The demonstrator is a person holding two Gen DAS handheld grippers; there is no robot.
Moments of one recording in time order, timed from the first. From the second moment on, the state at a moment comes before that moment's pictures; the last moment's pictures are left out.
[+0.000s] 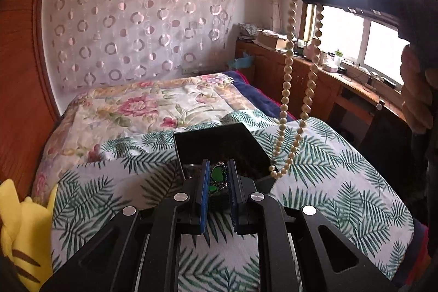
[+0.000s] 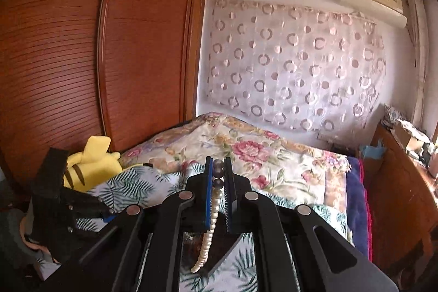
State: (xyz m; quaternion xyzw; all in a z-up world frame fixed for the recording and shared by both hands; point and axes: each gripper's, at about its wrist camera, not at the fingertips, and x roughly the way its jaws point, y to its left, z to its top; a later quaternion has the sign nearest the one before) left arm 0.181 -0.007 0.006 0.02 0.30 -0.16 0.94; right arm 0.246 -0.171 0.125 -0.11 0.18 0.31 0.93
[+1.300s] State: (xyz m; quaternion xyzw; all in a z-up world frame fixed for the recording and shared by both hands) left arm 0.243 -0.010 -0.017 0.01 0.33 -0.15 0.93; right arm 0.267 -0.169 -0.003 -0.08 0.31 0.33 0.89
